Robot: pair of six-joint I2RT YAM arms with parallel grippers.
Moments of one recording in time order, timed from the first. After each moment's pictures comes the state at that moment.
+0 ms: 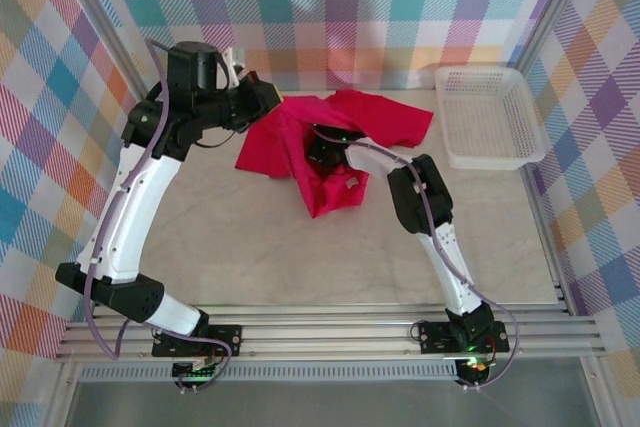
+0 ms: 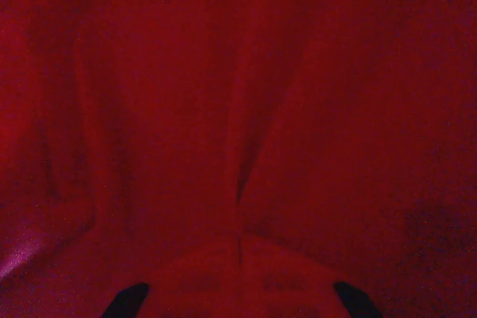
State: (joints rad) left arm -0.38 1.49 1.95 -0.94 0.35 -0.83; right arm 0.60 2.40 1.88 -0.38 0.01 0.85
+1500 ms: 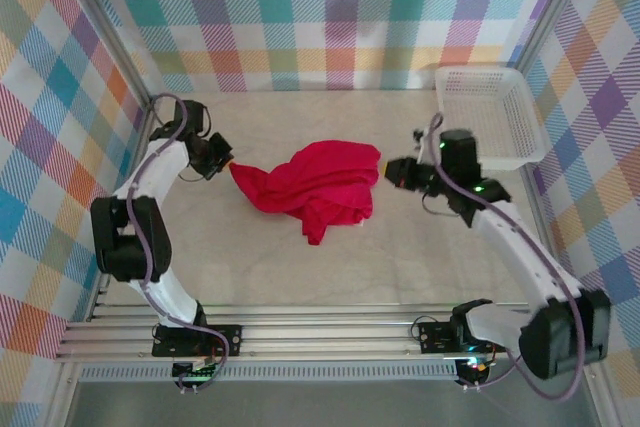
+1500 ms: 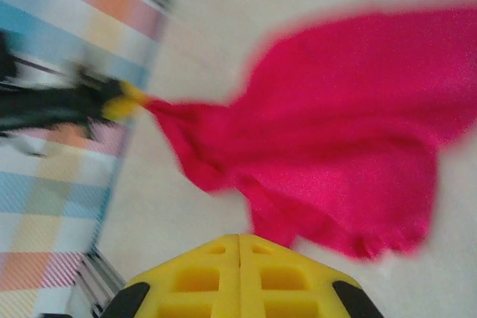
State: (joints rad) left arm -0.03 1.69 1.36 -0.71 0.23 -0.78; right arm 0.29 1.19 0.89 -0.37 -0.55 0.56
